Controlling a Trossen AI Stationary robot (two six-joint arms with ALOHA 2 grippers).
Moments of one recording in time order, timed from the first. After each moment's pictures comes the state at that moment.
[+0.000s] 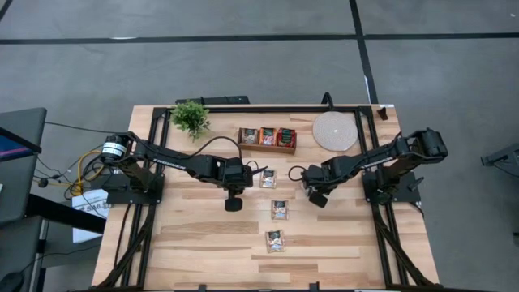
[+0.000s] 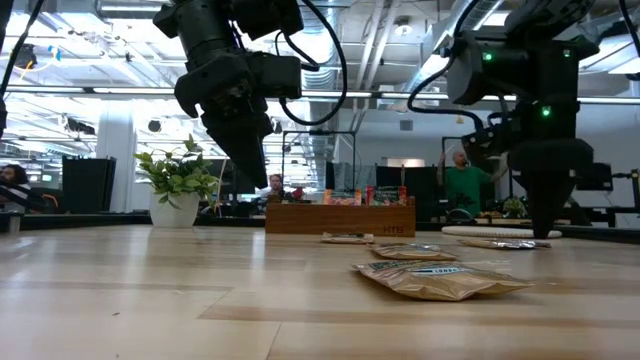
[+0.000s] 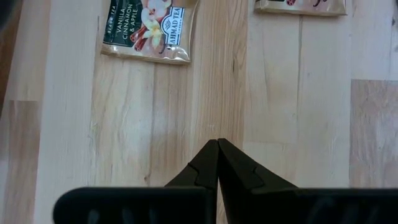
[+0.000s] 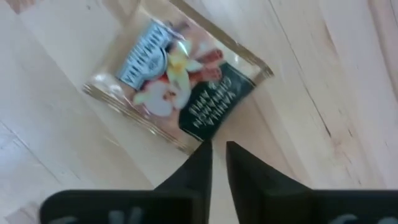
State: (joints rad) left arm -0.07 1.68 1.08 -0.49 -0.08 -0.10; right arm 0.09 1.51 0.75 -0.79 0.09 0.57
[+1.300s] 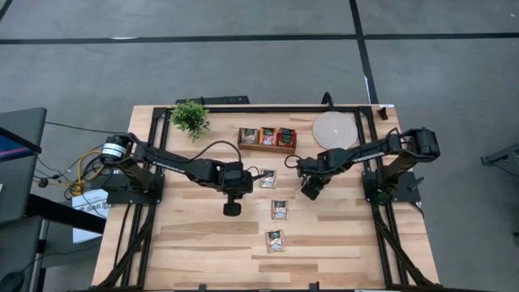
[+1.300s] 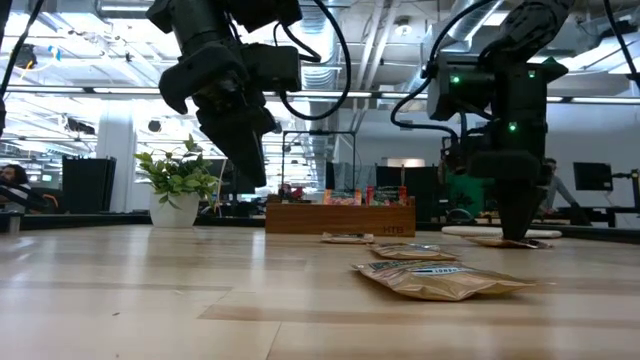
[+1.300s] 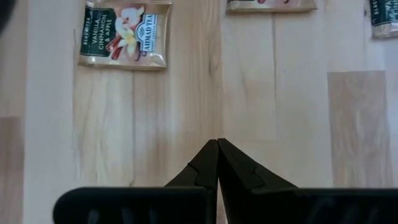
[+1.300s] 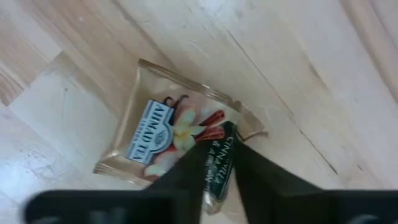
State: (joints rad) left arm -0.11 1.68 1.08 -0.48 -0.08 -0.06; right arm -0.04 1.60 0.75 -0.69 0.03 0.59
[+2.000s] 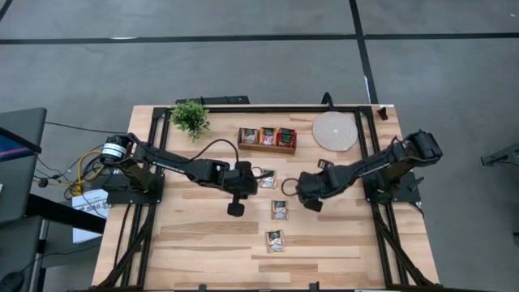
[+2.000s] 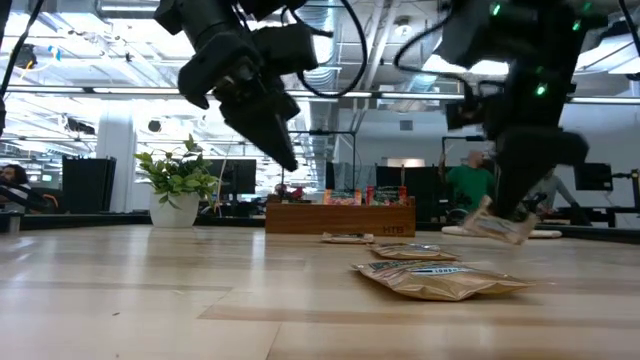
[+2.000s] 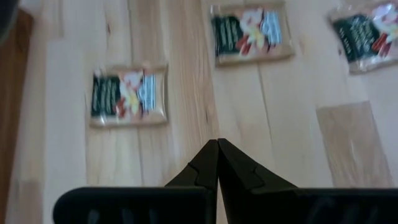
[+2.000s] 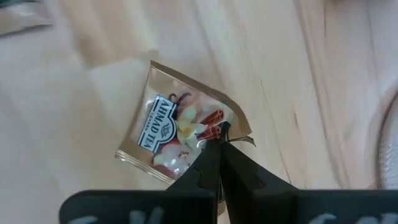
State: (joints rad) left arm -0.11 1.68 1.08 -0.34 -0.08 0.07; right arm 0.22 1.58 0.87 -0.80 0.33 0.49
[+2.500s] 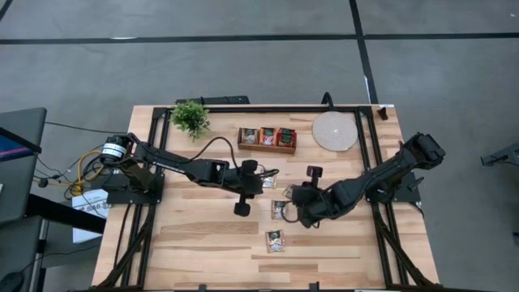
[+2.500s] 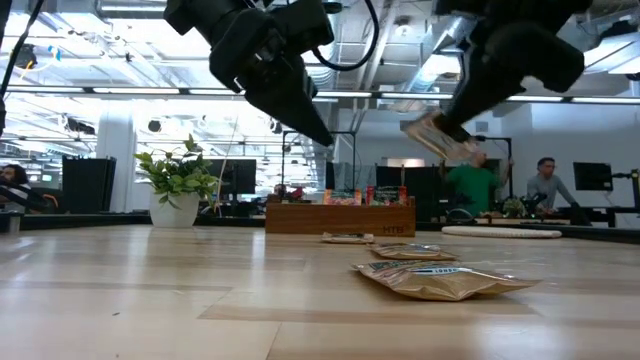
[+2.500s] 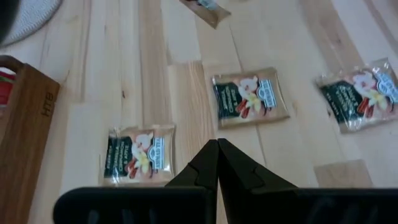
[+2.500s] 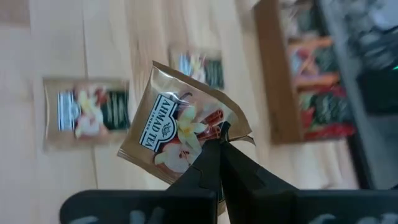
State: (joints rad) left arm -0.11 1.68 1.08 -0.16 -0.08 0.11; right arm 0.45 1.58 1.08 -0.79 0.67 0.34
